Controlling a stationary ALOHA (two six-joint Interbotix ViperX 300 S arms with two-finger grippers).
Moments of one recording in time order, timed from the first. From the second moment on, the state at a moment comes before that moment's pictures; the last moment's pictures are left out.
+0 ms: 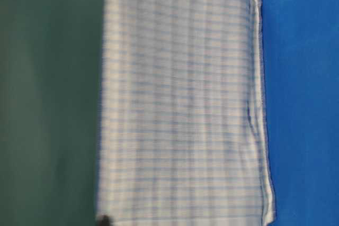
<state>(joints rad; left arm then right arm) 0.46 -0.65 1.06 -0.03 -0.21 0.20 -0.53 -0.71 0.86 -0.10 0.42 0.16</state>
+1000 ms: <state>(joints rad) -0.25 -0.16 1.12 -0.03 -0.19 -0.22 0.20 -0.21 1.06 -0.08 0.07 0.71</state>
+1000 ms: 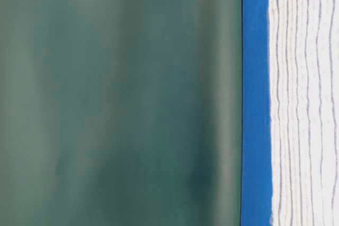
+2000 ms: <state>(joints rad) -0.28 -0.23 1.09 -0.03 -0.14 -0.22 0.27 -0.21 1.00 -0.10 0.13 0.71</state>
